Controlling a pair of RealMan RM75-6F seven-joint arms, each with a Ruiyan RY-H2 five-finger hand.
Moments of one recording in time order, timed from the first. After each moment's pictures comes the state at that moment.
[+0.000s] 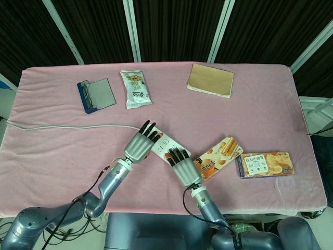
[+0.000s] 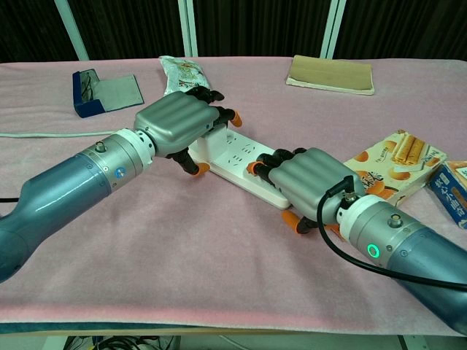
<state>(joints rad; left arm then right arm) -0.87 -1.97 -0.16 -0.91 1.42 1.04 0.38 0.64 -1.91 0.10 -1.37 -1.15 1.12 -0.92</state>
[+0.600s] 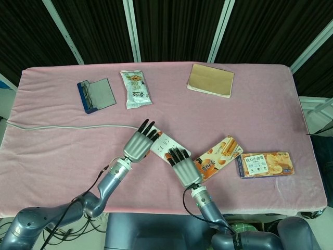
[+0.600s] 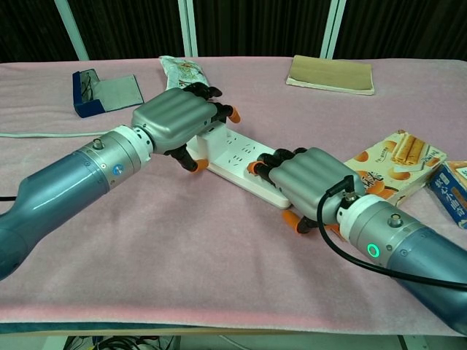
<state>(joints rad) -0.86 -1.97 -0.16 -0.92 1.41 1.04 0.39 0.64 -1.91 0.10 -1.37 -1.14 1.12 -0.93</state>
